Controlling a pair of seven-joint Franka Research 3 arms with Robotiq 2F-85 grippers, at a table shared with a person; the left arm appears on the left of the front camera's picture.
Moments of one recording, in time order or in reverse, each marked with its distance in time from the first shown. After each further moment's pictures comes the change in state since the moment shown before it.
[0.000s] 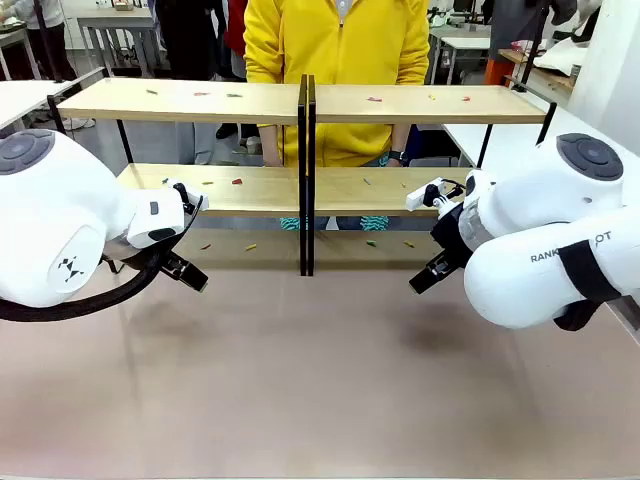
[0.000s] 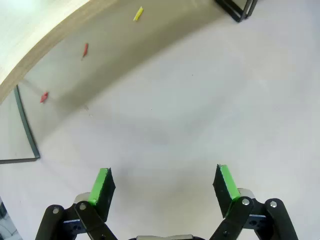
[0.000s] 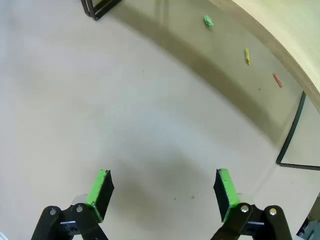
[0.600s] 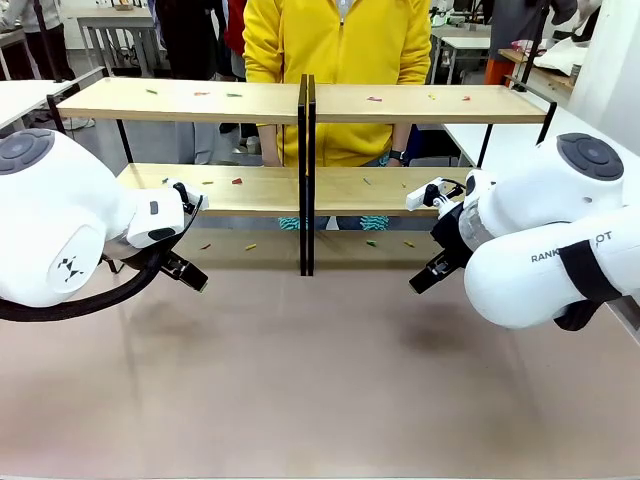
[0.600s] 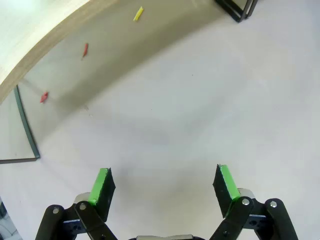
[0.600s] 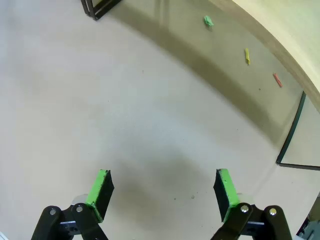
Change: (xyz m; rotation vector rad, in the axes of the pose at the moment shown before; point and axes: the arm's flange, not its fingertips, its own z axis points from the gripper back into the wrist) left arm 0.000 0.000 0.000 0.000 0.000 0.001; right arm 0.000 0.000 0.000 0.000 0.000 0.000
